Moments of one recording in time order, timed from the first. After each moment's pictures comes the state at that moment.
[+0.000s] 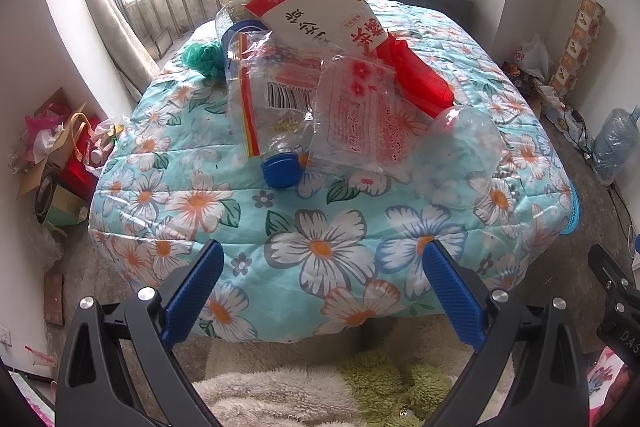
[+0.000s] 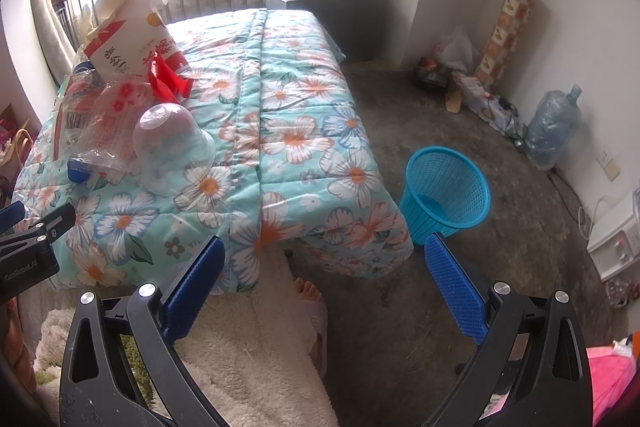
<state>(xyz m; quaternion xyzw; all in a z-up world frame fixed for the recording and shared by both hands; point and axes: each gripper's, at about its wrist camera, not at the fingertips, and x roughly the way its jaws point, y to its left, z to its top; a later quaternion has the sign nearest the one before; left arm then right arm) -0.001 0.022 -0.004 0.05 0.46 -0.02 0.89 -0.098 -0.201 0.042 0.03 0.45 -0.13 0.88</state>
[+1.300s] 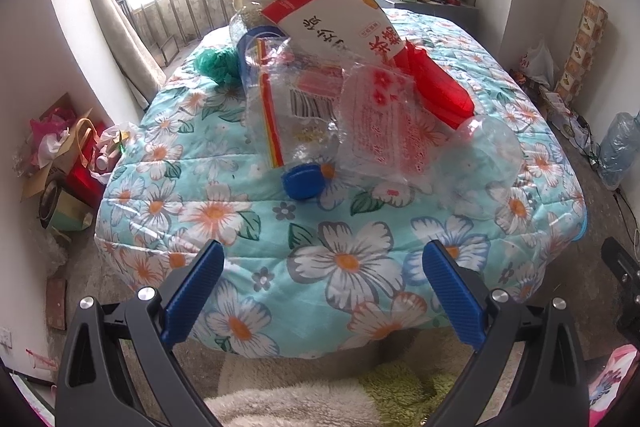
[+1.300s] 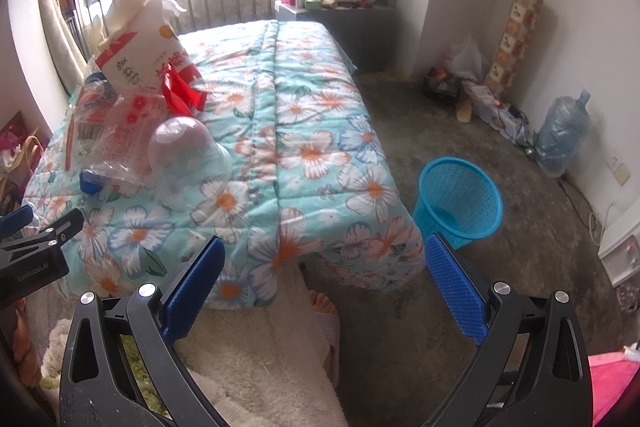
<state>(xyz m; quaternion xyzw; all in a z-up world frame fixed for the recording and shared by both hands) 0.007 0.036 -0.005 0.05 0.44 -0.01 0.89 -0.089 -0.188 0.045 0.04 0.42 -0.11 0.90</state>
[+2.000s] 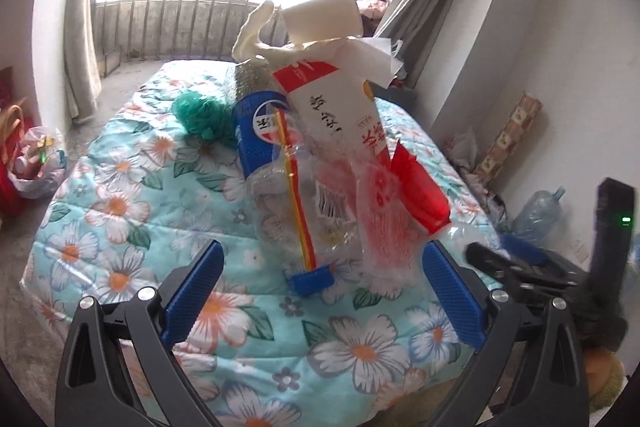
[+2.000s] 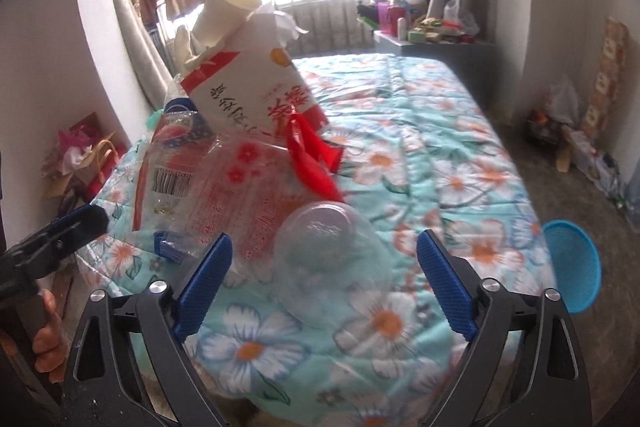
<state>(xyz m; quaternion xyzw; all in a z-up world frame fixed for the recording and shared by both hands) 0.047 0.114 0.003 -0.10 0.33 -0.16 0.92 0.001 -0.130 0.031 0.06 0.37 0.06 0.92</state>
